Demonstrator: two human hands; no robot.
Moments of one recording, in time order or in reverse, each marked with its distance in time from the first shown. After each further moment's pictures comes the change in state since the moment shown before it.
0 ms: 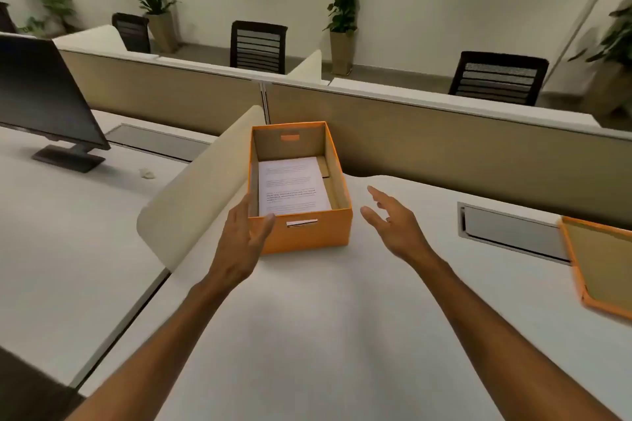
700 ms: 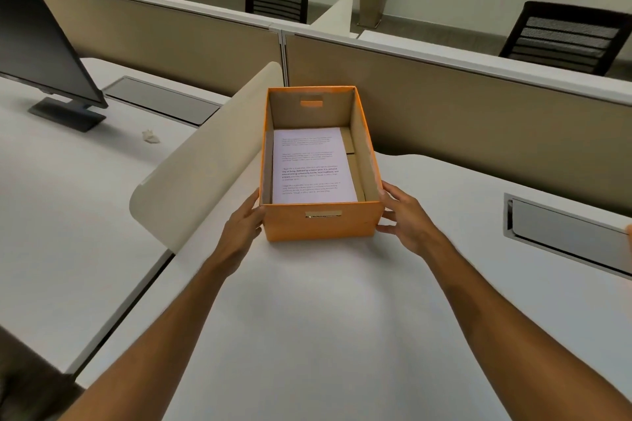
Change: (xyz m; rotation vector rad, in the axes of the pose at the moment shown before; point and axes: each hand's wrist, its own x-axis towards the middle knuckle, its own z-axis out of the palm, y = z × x) left_hand 0.051 -0.076 0.020 -0.464 -0.199 -0.516; right_hand 0.081 0.048 0.062 0.576 -0.212 0.486
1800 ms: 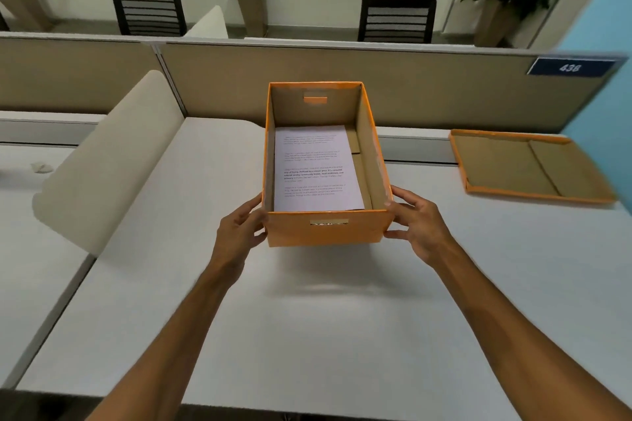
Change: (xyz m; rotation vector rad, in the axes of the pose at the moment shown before) left_hand -0.183 0.012 0.139 -0.122 -0.222 0.121; right_hand -0.289 0.083 -0.134 0.144 0.411 -0.155
